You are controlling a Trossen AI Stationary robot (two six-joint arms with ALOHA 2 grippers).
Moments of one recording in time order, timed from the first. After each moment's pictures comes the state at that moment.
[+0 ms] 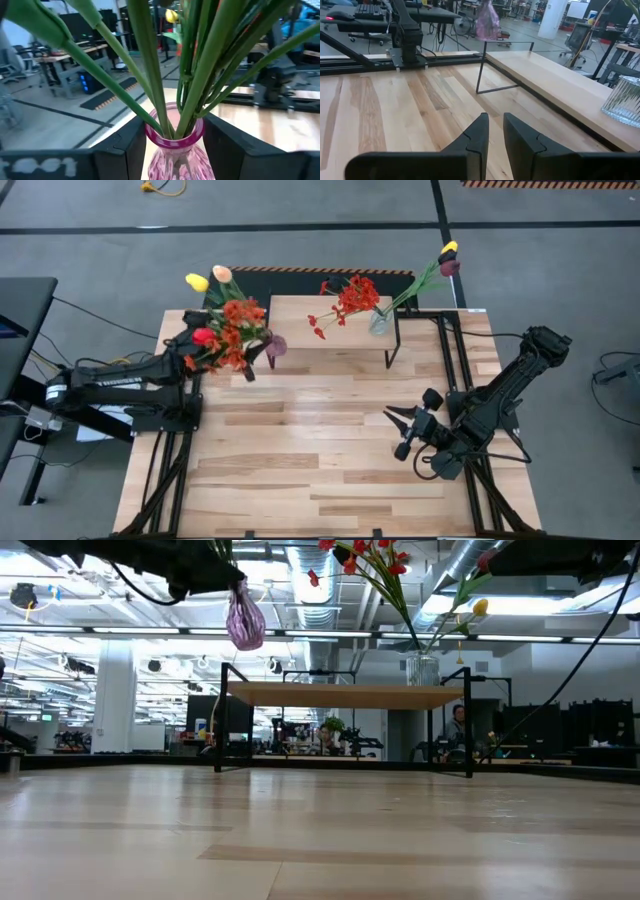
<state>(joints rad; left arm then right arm) 0.26 0.77 0.56 0.21 -0.23 0.12 0.82 1.21 0.69 -0.25 1.28 0.57</state>
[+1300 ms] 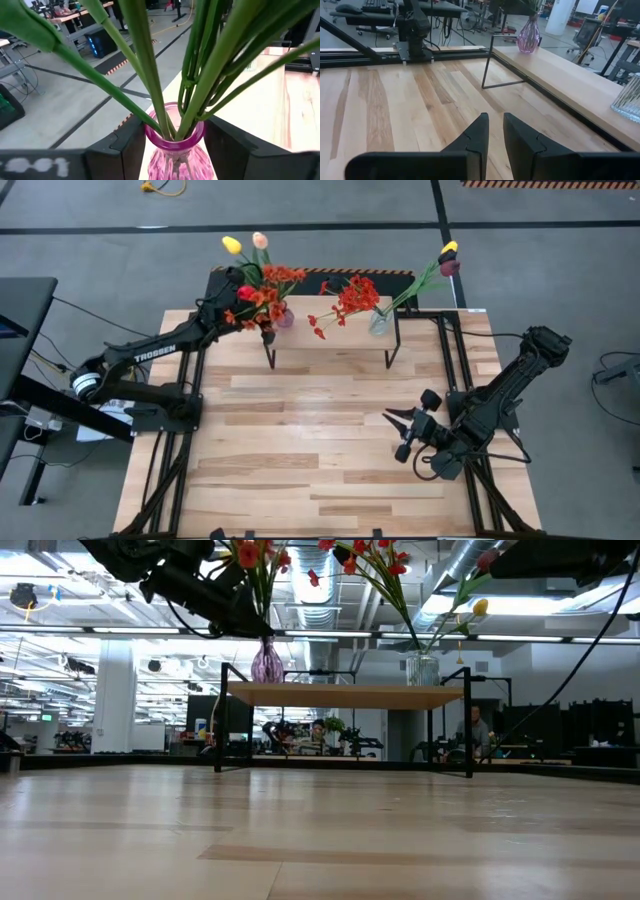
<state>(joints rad) 0.68 1.20 0.80 0.19 0.10 0.20 0.82 1.21 0.69 -0.25 1.24 0.57</state>
